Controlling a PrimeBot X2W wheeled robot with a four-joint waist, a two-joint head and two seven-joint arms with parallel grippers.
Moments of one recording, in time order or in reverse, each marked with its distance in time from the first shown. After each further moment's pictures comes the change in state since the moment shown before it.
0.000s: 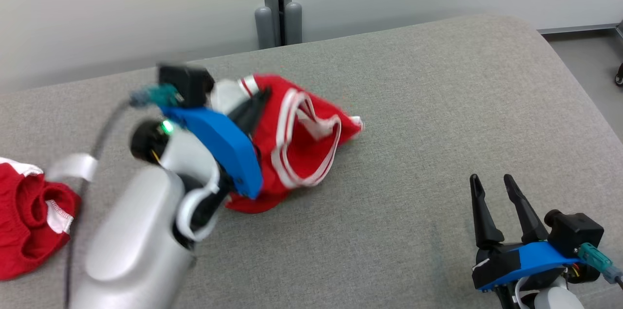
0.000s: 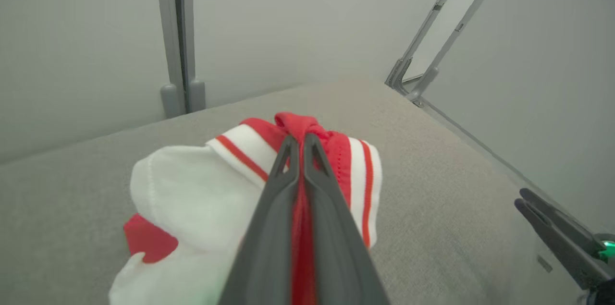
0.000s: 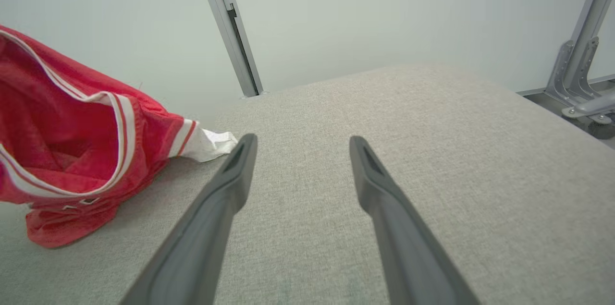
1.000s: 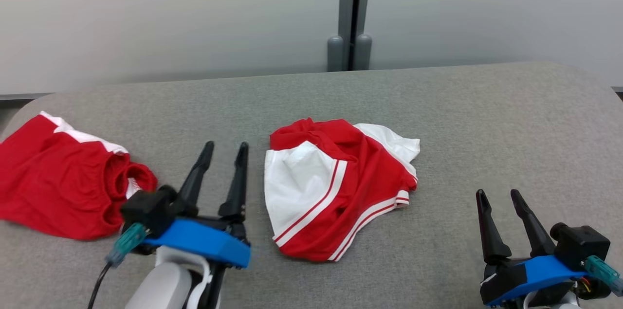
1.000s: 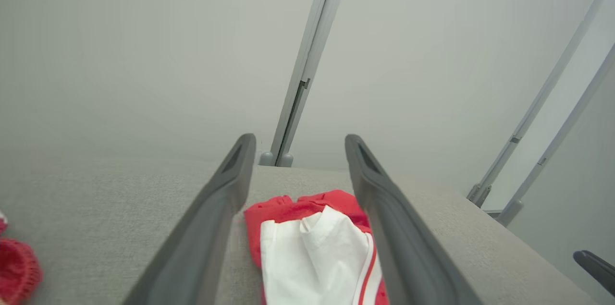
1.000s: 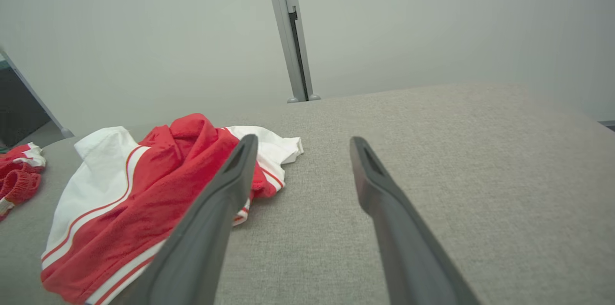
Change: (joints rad) left arm 0.323 -0.061 0.040 0.062 0.087 0.043 -0.635; right arm 0.071 0.000 -0.026 -0.068 -0.031 0.000 0.055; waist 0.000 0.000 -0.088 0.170
